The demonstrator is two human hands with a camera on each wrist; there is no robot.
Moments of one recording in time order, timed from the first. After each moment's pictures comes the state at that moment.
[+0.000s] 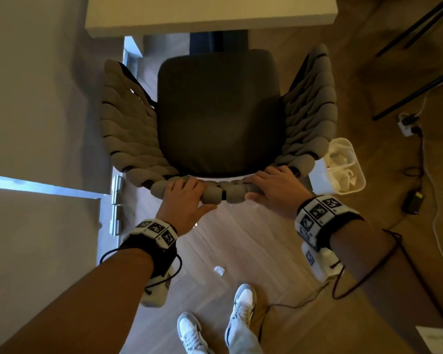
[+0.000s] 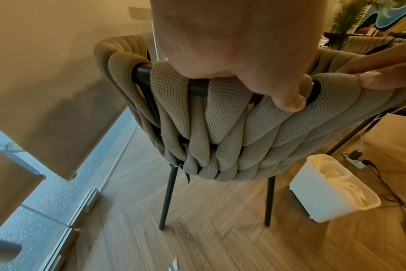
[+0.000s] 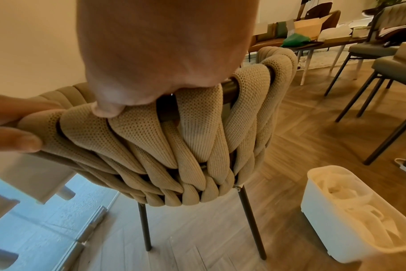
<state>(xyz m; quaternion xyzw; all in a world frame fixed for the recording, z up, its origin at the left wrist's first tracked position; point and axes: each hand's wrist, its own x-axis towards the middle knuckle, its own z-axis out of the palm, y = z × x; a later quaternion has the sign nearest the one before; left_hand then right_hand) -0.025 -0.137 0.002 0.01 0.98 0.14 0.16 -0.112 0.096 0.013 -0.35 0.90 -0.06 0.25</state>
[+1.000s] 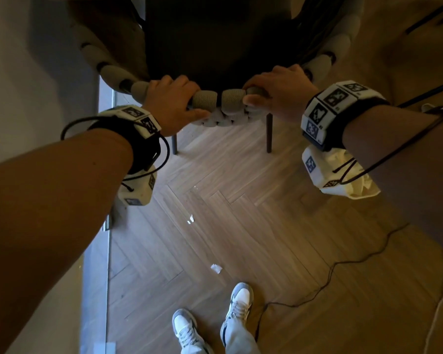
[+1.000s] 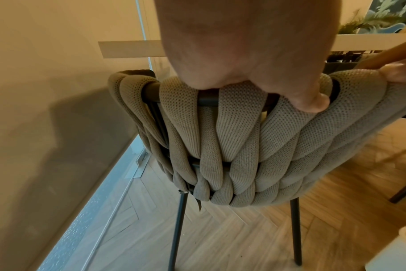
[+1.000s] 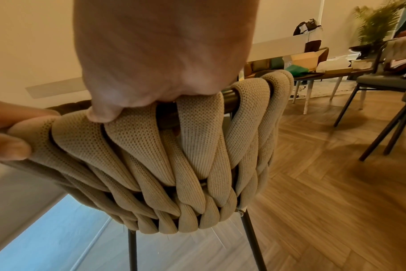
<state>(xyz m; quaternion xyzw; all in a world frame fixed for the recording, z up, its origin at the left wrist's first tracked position) -0.249 -0.209 -0.012 0.04 0.99 0.10 0.13 -0.323 0.031 0.003 -0.34 0.92 -0.08 0.18</state>
